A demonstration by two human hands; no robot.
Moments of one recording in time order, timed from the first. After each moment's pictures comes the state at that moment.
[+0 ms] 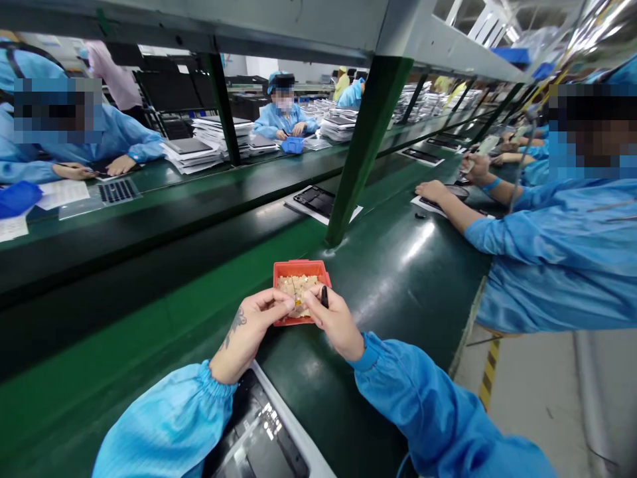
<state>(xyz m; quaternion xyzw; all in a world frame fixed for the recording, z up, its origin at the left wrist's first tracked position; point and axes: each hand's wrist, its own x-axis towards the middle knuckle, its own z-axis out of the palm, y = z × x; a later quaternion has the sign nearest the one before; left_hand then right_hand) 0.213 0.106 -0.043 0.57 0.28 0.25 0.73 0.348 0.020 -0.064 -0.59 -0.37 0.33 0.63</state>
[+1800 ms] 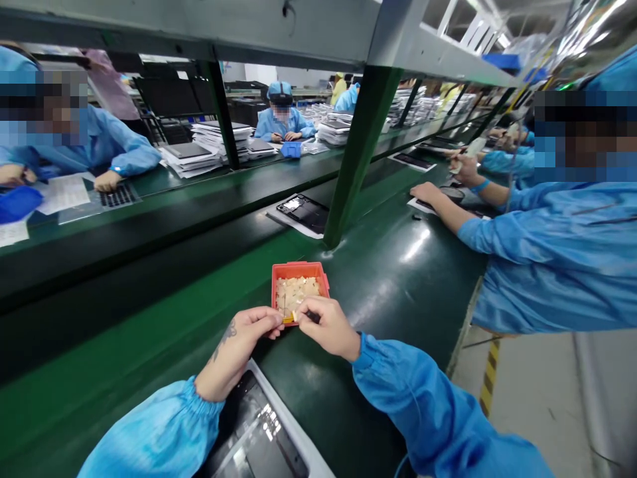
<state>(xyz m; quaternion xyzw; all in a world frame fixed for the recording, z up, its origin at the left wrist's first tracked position) 0.196 0.106 -0.055 0.56 0.31 0.18 0.74 0.353 0.015 -0.062 -0.60 -0.59 0.19 0.51</state>
